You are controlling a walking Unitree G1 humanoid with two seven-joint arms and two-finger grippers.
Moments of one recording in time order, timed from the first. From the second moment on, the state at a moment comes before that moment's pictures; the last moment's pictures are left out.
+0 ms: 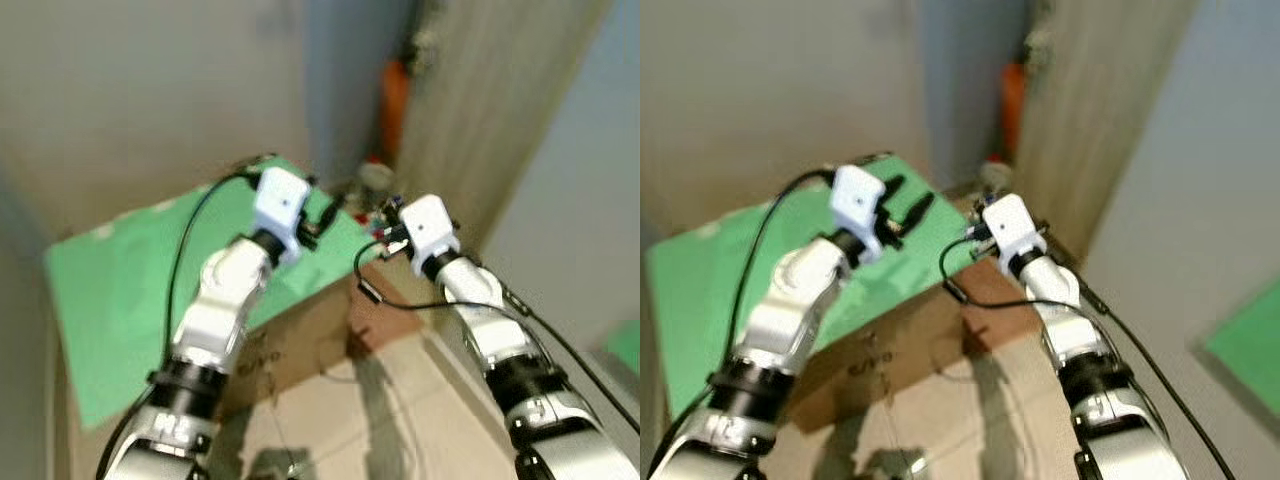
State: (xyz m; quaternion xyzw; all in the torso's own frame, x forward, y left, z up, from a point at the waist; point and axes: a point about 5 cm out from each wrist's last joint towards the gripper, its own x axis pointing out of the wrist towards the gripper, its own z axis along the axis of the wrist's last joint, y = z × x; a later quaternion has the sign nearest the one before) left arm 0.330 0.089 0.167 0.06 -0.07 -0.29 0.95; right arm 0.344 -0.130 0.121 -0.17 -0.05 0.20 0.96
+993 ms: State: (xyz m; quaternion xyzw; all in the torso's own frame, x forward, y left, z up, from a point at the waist) left arm 0.328 0.080 0.165 0.06 -0.06 -0.30 0.95; right arm 0.338 -0.142 0.116 -0.17 -0.03 0.19 0.97
